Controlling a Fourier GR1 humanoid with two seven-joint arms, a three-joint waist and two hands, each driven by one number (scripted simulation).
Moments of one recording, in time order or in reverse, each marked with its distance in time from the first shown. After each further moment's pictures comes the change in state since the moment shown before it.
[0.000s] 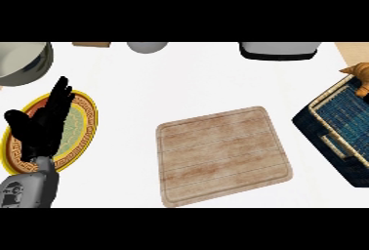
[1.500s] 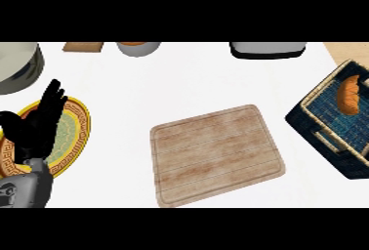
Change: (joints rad) left arm 0.008 0.018 0.039 0.033 0.011 -0.002 -0.018; right arm 0.217 0.020 -0.389 -0.529 -0.411 -0.241 0.149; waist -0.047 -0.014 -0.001
